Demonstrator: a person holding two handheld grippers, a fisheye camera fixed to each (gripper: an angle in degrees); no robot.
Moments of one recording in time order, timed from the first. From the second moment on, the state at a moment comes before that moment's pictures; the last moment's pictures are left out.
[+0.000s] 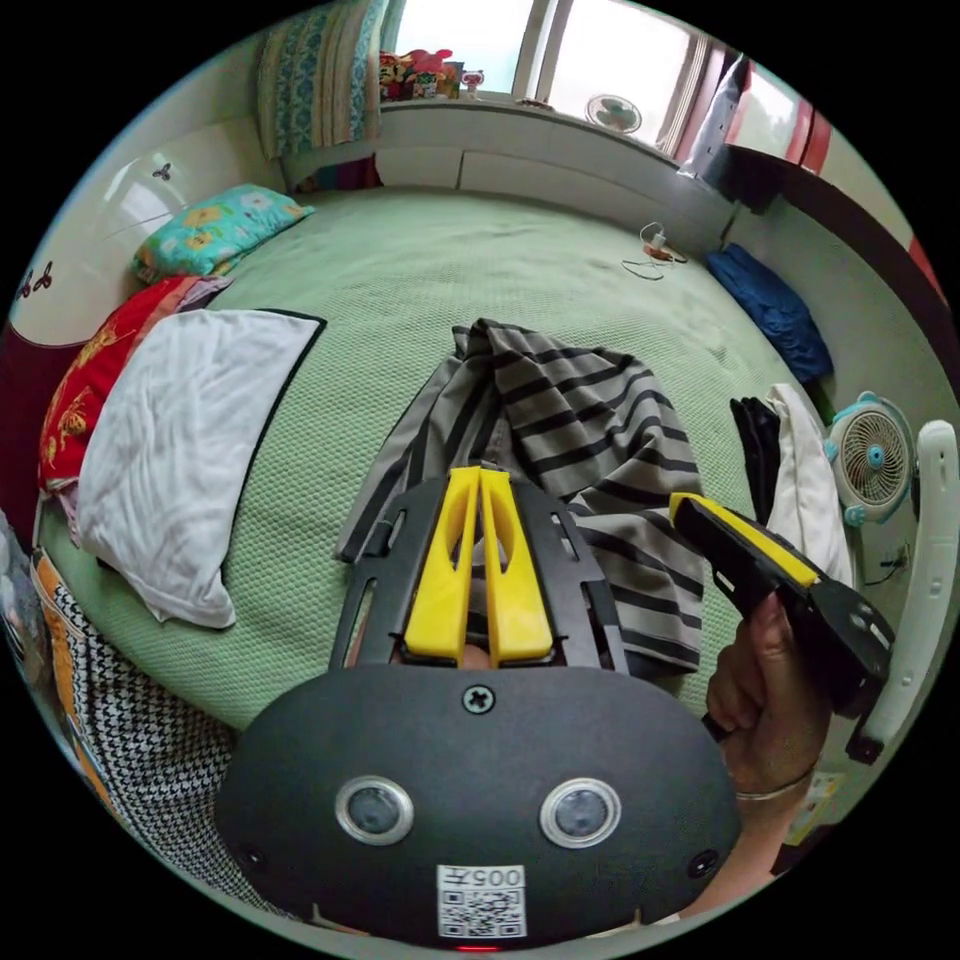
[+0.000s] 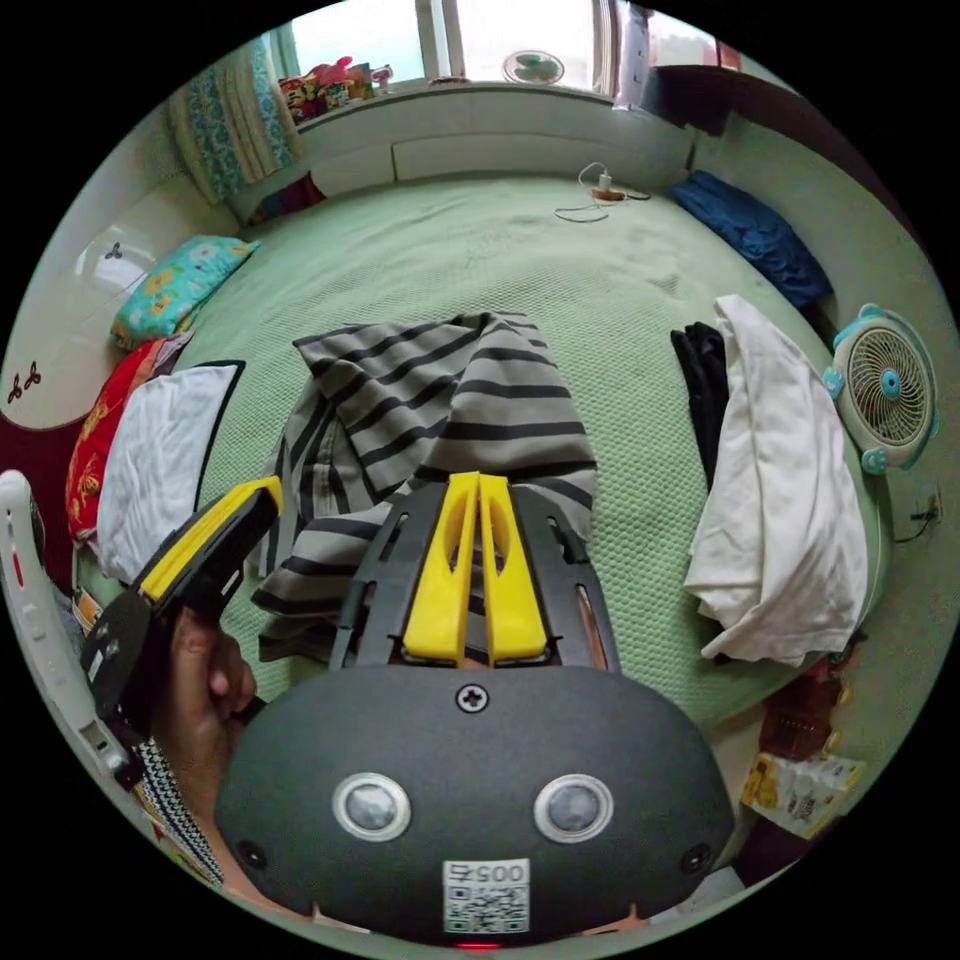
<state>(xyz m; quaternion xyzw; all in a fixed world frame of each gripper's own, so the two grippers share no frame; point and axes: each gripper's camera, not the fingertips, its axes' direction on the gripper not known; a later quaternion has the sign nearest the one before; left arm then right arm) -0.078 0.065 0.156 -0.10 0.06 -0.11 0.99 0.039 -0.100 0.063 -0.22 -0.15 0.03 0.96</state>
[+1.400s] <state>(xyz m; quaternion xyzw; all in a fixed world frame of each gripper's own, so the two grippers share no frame) -0.141 0.055 0.143 -0.07 0.12 -0.12 0.98 0.107 -0.097 0.050 -0.13 -0.27 -0.02 0.95</state>
